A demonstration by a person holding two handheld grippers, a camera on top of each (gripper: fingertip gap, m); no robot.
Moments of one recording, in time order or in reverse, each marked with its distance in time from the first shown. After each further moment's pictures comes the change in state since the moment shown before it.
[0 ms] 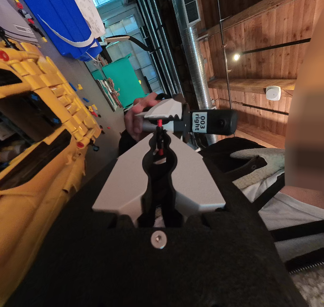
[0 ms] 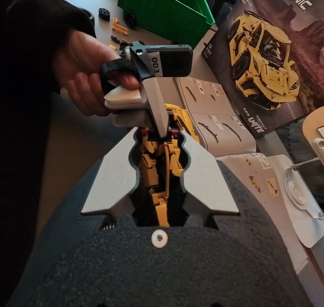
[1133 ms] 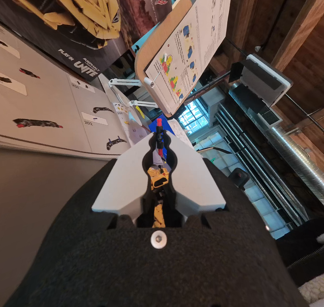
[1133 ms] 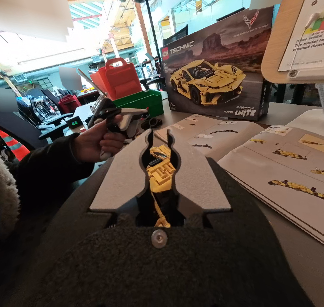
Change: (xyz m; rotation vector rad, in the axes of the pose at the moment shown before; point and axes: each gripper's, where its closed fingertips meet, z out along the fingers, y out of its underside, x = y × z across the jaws) left arm -0.011 -0.129 -0.157 0.661 -0.504 0.355; right arm 0.078 0.009 -0.027 0.513 0.108 0.699
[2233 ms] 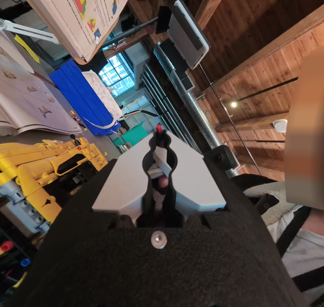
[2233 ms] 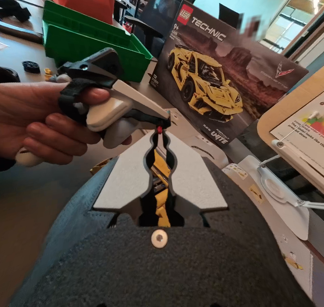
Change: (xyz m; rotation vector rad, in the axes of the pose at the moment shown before) left arm 0.091 0.068 0.016 -0.247 0.457 -0.227; right arm -0.051 0.022 0.085 -0.266 0.200 -0.634
